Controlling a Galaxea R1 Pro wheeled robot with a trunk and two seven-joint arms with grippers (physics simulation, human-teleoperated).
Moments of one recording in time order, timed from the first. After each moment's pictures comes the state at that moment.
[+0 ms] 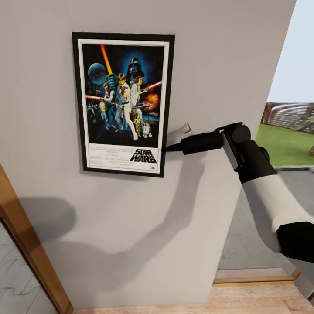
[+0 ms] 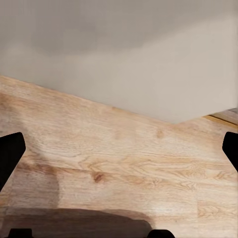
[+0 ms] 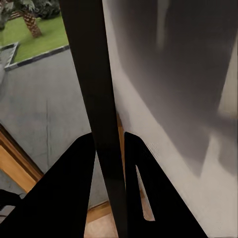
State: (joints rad) left arm -0.26 0.24 -0.31 -0.03 0.85 -0.29 -0.72; right arm -1.30 -0.10 0.24 -1.03 -0.09 0.99 1.31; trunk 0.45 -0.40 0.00
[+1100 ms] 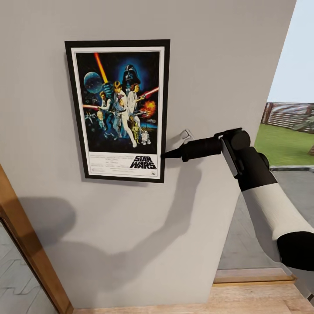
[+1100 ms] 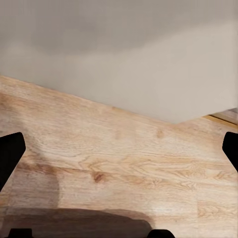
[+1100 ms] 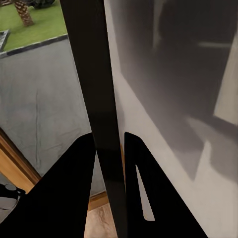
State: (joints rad) left arm -0.26 0.24 -0.31 -0.03 0.85 -0.29 -0.72; right arm -1.23 -0.10 0.24 -1.13 -0.04 0.98 1.31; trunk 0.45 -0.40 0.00
